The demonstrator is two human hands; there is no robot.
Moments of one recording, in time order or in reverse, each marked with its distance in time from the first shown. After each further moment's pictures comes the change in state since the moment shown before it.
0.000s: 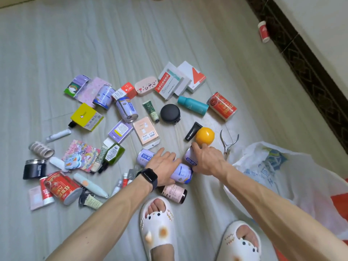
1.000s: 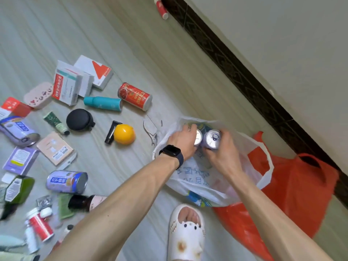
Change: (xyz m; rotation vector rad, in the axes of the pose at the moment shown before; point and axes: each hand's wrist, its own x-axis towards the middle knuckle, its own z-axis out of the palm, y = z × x) left_hand 0.185 0.240 -0.085 -0.335 0.079 0.067; right_hand -0.146 0.221 0.060 0.796 0.634 0.573
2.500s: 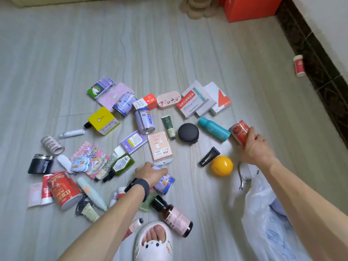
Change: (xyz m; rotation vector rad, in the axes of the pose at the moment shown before) left_hand -0.205 -0.307 -0.012 -0.989 0.185 -1.254; right_hand 0.127 -0.219 0.158 -0.692 -0.250 -0.389
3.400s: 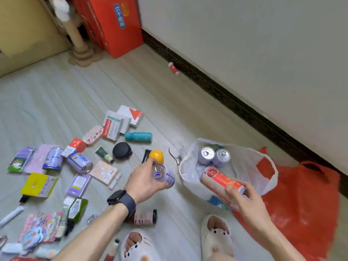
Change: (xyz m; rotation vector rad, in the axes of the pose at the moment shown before) left_hand -0.212 0.075 0.036 0.610 -0.211 0.987; right_hand -0.380 0.084 -0.028 1.393 0.192 0.675
